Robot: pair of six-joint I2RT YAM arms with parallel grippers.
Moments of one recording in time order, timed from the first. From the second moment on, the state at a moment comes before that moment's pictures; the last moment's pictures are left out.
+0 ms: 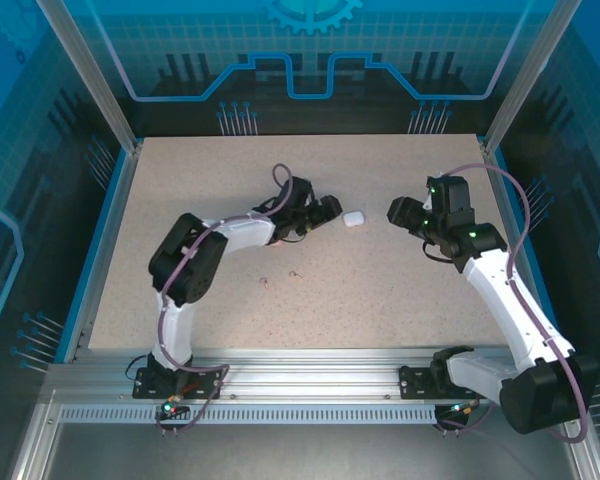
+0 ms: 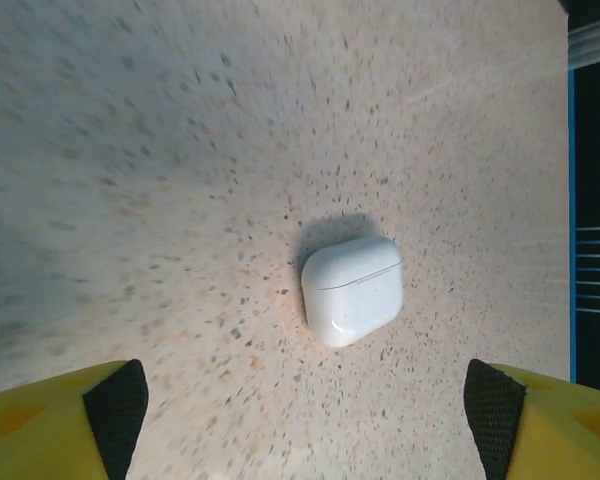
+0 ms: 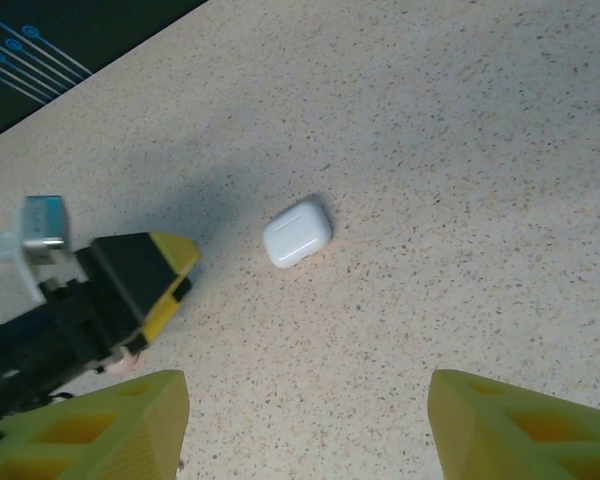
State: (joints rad) left arm -0.54 2.01 1.30 0.04 0.17 -0.95; right arm 0.21 1.12 1.02 -0.64 -0.06 0.59
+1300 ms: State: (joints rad) left arm -0.01 1.19 0.82 -0.03 -0.08 -0.92; right arm 0.79 2.35 2.16 -0.96 0.16 0.74
